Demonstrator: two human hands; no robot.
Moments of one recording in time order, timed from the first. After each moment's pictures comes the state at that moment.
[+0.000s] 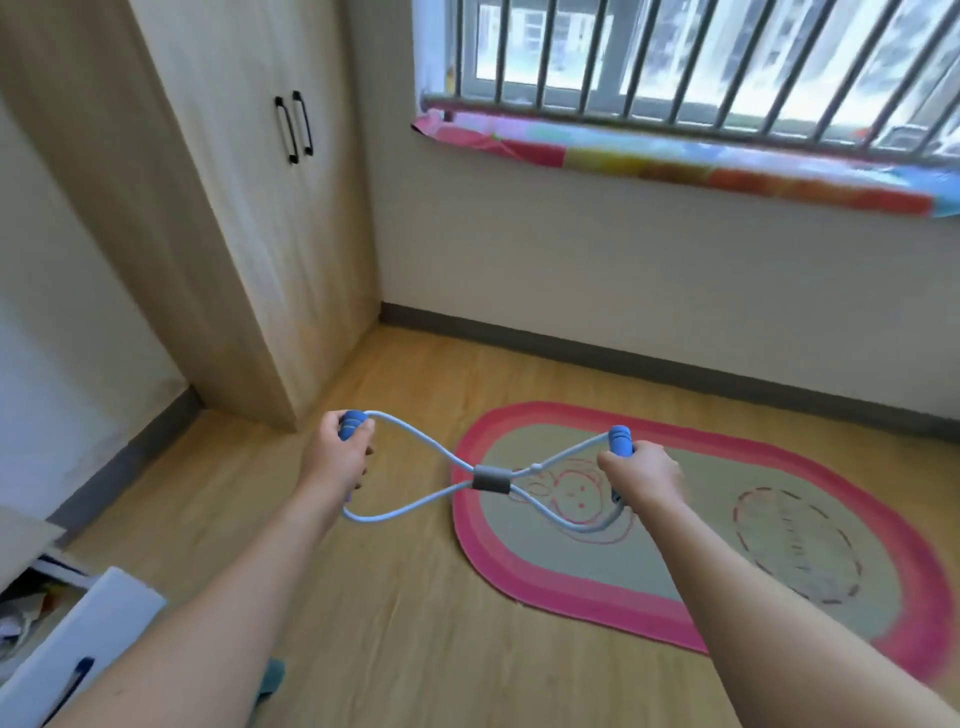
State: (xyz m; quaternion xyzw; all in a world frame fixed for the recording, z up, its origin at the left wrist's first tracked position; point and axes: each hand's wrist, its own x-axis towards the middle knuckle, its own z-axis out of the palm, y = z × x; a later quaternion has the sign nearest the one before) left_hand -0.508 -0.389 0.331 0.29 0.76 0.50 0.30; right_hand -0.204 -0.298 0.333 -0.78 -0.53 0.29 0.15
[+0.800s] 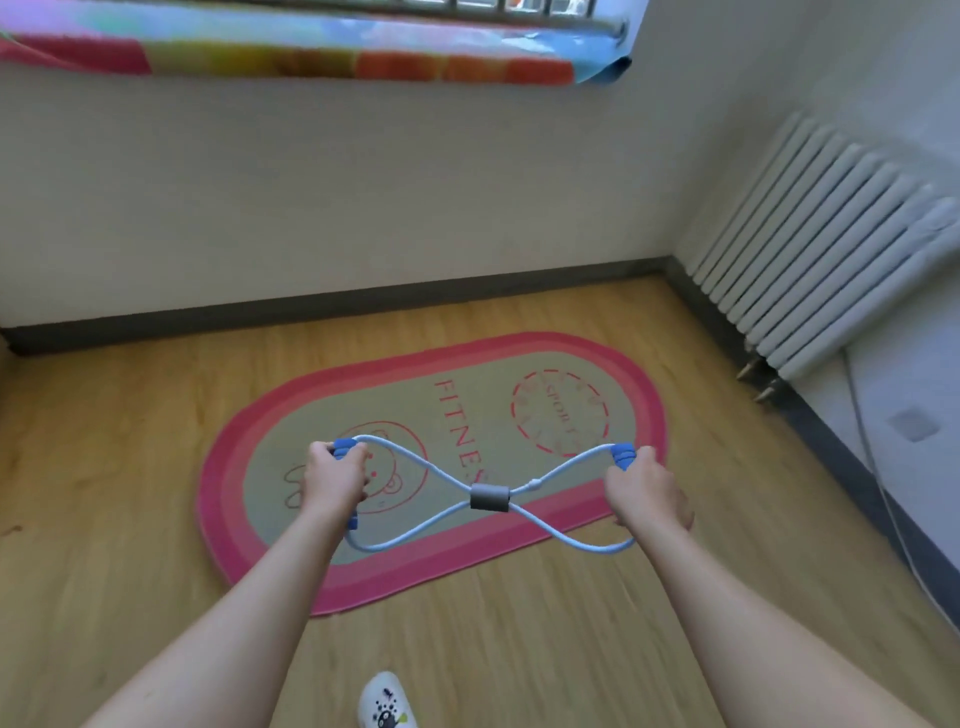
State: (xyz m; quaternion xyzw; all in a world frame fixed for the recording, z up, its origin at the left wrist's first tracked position) left_hand -0.133 -0.180 0.247 0.36 0.72 0.33 0.49; right_hand 0.168 -0.270 0.292 -0.93 -0.30 0.18 0.07
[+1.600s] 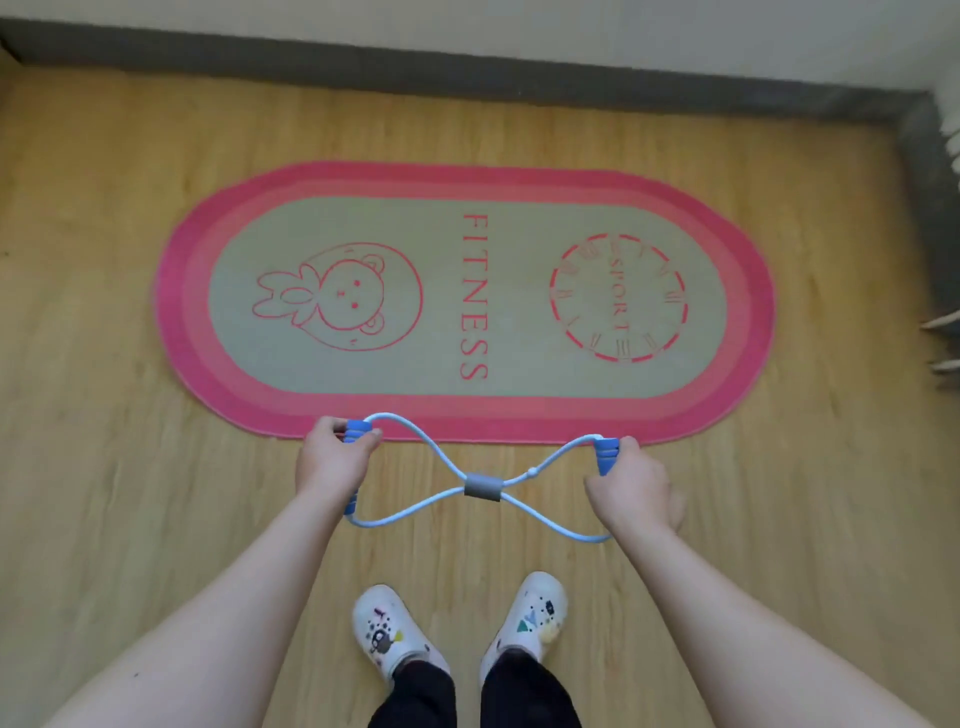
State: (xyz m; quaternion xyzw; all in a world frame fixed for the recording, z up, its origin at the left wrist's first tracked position) left_hand 0.082 -0.215 0.016 0.25 0.86 0.19 0.41; right_hand 0.369 -0.214 0.041 -0.83 -0.47 0.25 -0.13
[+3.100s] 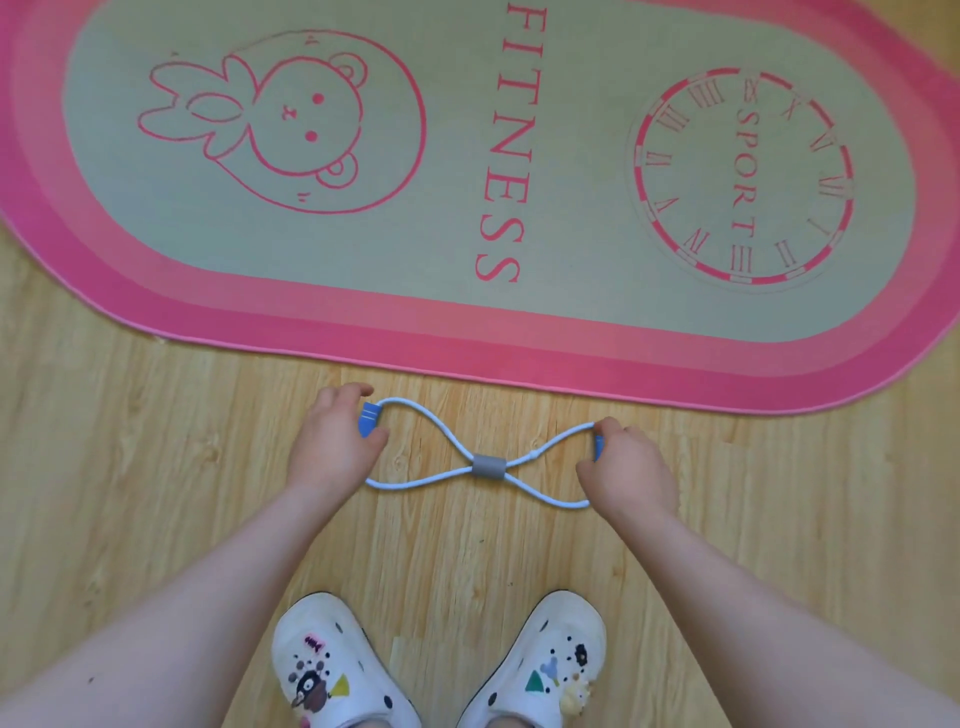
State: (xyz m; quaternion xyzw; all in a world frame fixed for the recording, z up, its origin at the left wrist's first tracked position) left_hand 0.093 -0.256 -0.336 0.45 0.82 0.05 0.35; right_hand 0.363 -0.224 -0.322 -0.75 -0.56 0.30 -0.18
